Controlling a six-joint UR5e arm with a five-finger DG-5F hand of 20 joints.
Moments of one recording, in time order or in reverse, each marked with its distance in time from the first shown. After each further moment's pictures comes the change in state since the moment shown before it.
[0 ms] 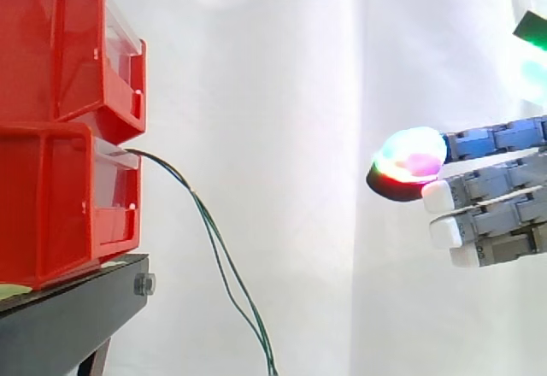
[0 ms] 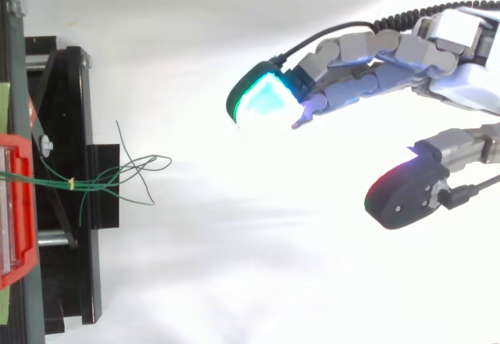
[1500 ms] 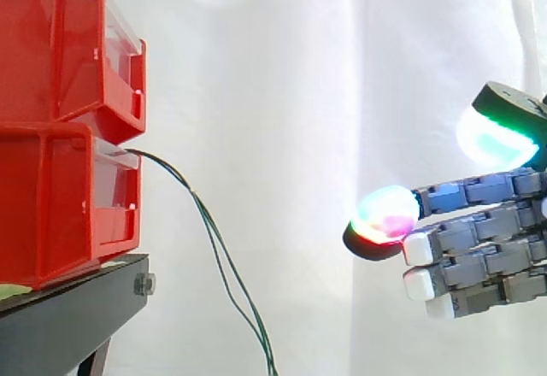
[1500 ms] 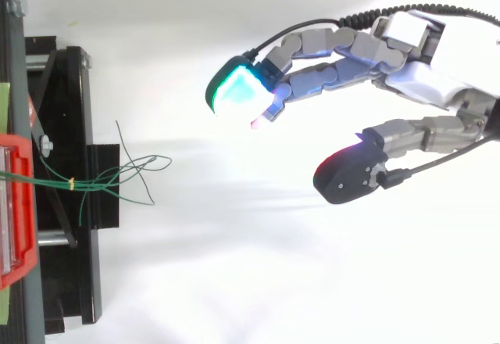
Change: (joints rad) arm -0.007 -0.096 0.002 0.143 0.042 -0.055
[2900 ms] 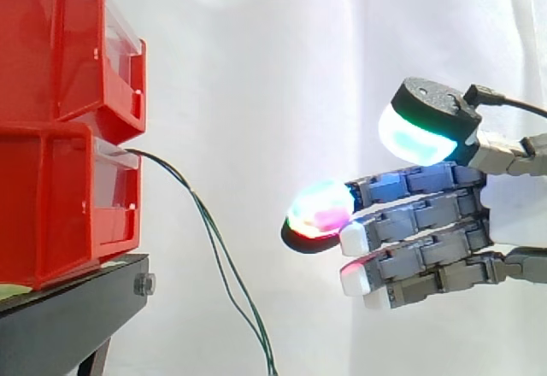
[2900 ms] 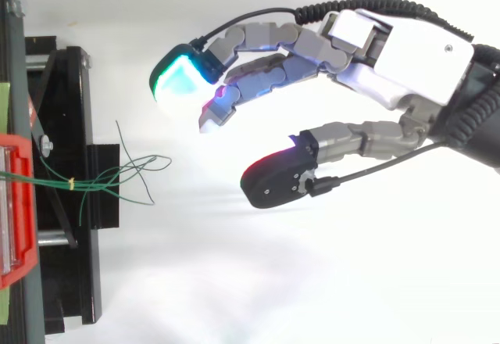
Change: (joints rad) arm 0.005 -0.093 0.152 -0.012 0.049 -0.106
